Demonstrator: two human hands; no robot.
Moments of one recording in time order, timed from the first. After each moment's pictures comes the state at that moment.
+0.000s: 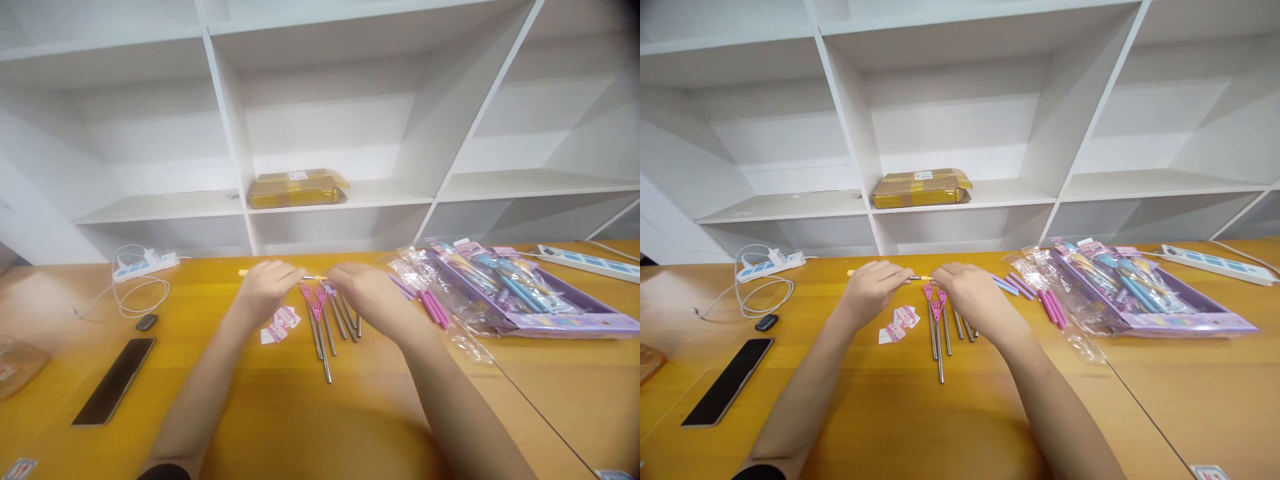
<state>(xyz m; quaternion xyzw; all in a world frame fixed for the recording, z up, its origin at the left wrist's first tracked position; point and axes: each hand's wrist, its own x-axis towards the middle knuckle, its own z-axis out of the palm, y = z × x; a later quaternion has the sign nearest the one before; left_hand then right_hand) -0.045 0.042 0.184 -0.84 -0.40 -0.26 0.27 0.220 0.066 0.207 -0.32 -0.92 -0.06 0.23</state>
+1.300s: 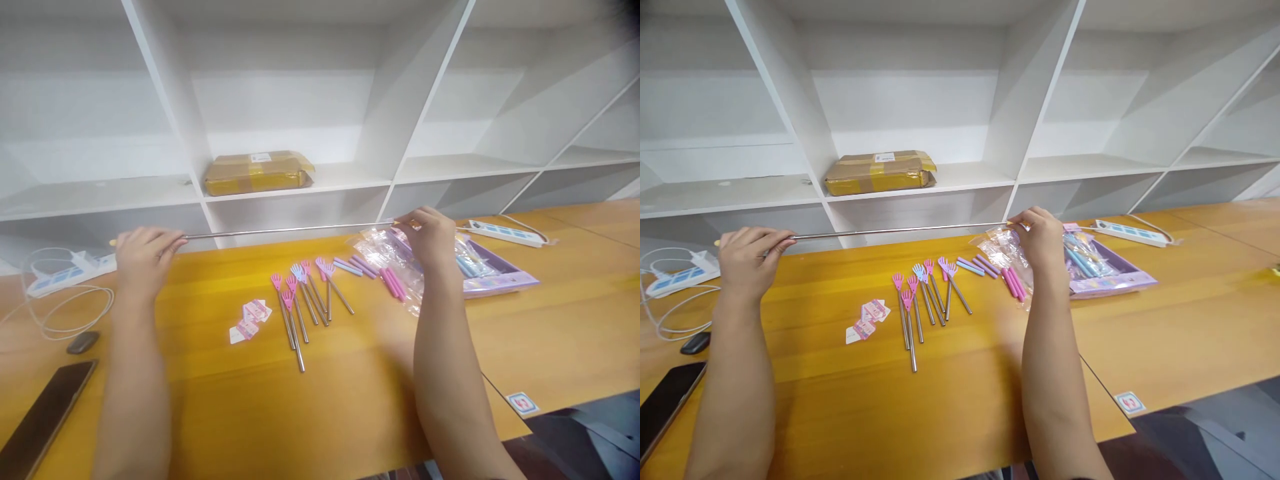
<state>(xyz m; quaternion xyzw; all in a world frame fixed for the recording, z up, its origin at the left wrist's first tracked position) -0.179 0.077 0.202 -0.68 -0.59 -0.30 0.31 0.404 0.191 0.163 -0.53 -0.70 -0.12 0.46</state>
